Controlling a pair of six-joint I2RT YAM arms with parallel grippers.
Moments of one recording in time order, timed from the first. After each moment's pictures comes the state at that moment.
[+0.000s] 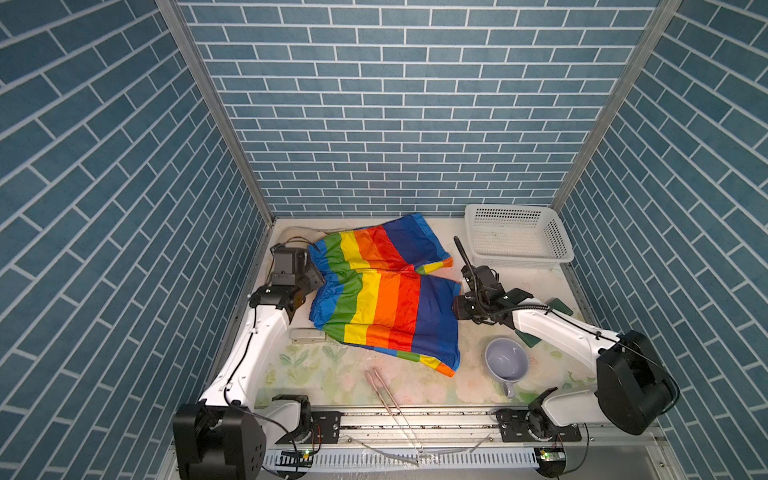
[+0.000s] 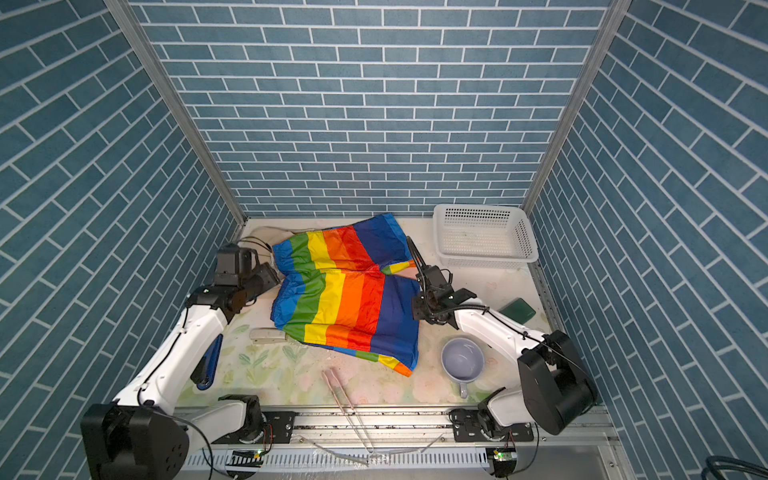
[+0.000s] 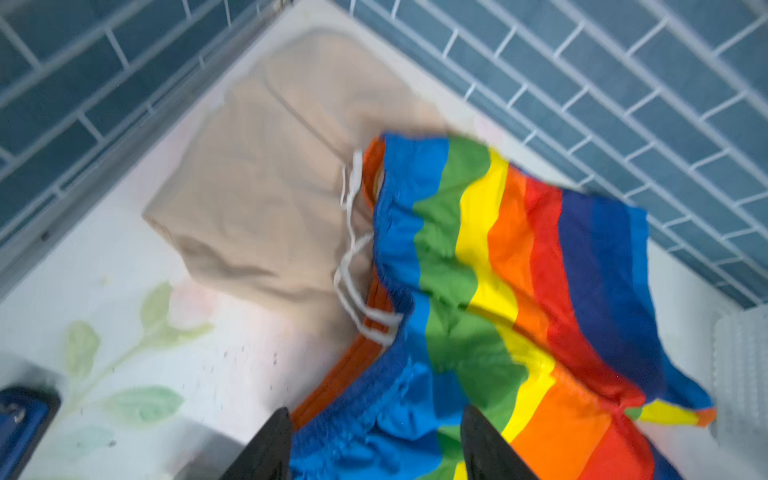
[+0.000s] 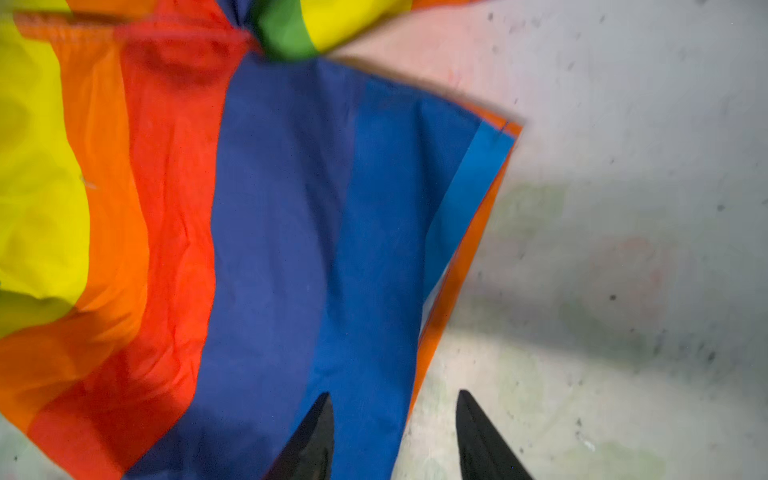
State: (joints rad) left arm -0.06 1.13 0.87 -0.57 -0.10 -0.60; right arm 0.64 1.38 0.83 -0.47 -0.02 0.43
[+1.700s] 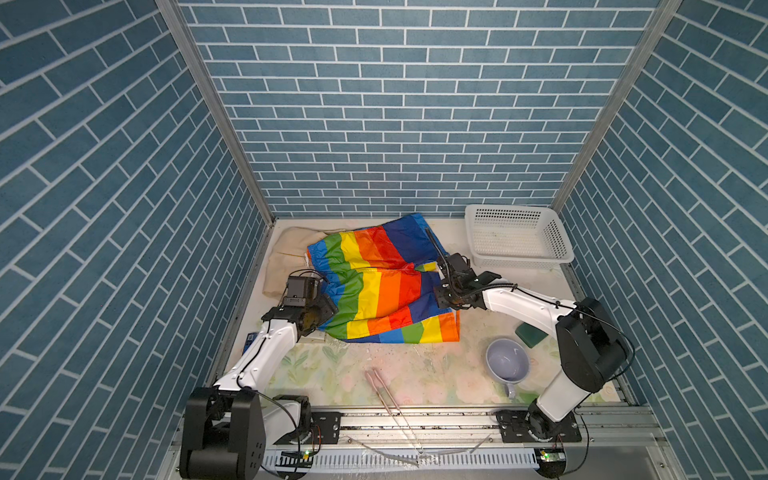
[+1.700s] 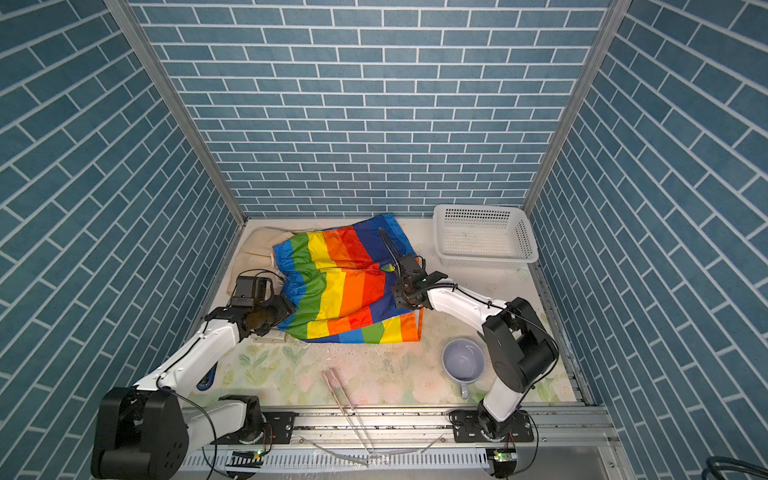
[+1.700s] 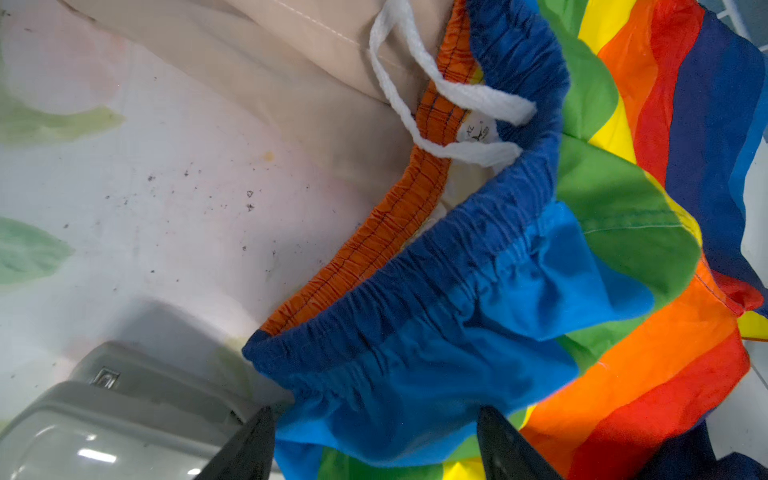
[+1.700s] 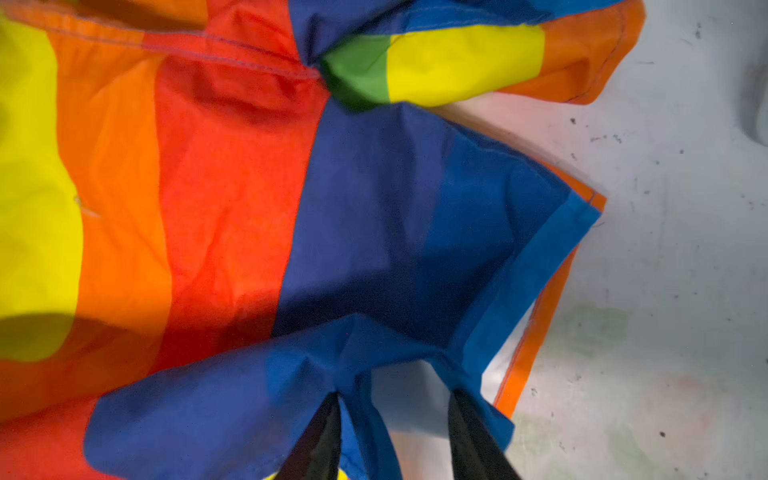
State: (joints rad) left arm -0.07 1.17 0.65 -0.47 0.07 -0.70; right arm 0.70 1.64 1.09 -0.48 0.06 0.32
